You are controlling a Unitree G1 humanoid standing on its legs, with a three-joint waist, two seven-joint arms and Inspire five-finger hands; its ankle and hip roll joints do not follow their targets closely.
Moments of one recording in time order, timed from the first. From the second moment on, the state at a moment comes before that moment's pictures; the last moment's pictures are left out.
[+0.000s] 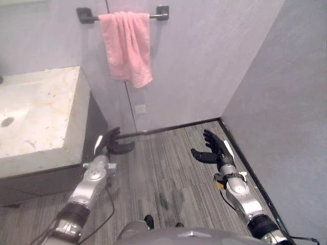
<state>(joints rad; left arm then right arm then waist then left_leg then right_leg) -0.11 0.45 -0.19 0.26 -0.35 0.04 0.26 -0.07 -0.35 0.30 0.38 0.22 -0.24 -0.22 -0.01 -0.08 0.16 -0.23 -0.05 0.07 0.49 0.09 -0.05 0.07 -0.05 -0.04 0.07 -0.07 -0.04</state>
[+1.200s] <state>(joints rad) -0.15 0.47 -0.29 -0.08 -0.27 -0.12 0.25 -0.34 -0.36 0.36 0.09 0.30 -0.27 -0.32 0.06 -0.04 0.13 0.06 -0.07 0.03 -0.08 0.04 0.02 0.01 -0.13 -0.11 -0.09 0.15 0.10</state>
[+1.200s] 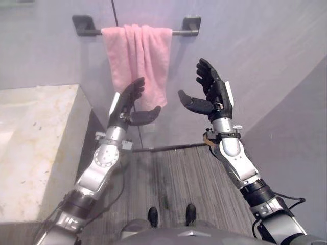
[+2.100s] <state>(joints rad) -0.14 0.48 -0.30 -0.08 -0.31 -0.18 0.15 -0.47 -0.42 0.31 0.22 0.38 -0.13 -0.26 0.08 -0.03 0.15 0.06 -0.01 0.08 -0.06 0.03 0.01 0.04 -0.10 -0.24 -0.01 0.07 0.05</state>
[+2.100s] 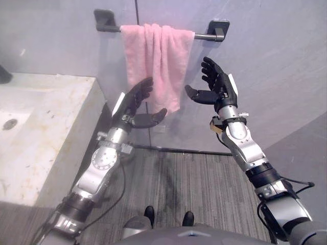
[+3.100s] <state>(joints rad) -0.02 0.51 -0.27 -0.09 -0.32 -0.17 0.16 -0.48 -0.44 0.27 0.17 0.41 -0.10 -0.14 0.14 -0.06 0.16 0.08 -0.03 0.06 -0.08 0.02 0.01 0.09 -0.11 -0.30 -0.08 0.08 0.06</state>
